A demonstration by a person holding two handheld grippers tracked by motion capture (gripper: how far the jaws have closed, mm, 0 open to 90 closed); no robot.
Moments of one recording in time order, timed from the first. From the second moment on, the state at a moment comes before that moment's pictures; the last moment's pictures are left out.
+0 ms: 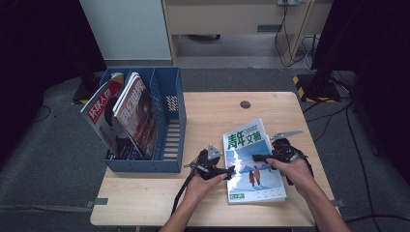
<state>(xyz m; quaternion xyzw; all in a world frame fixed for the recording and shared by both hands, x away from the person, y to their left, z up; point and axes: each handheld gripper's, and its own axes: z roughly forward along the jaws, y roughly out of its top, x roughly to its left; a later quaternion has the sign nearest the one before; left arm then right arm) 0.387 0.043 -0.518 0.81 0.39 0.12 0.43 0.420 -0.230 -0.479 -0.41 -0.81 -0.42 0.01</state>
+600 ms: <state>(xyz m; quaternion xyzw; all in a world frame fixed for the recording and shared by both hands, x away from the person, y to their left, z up) 0.395 0.041 -0.508 0.81 0.39 0.12 0.43 0.420 -0.226 -0.459 -0.40 -0.82 -0.42 0.00</state>
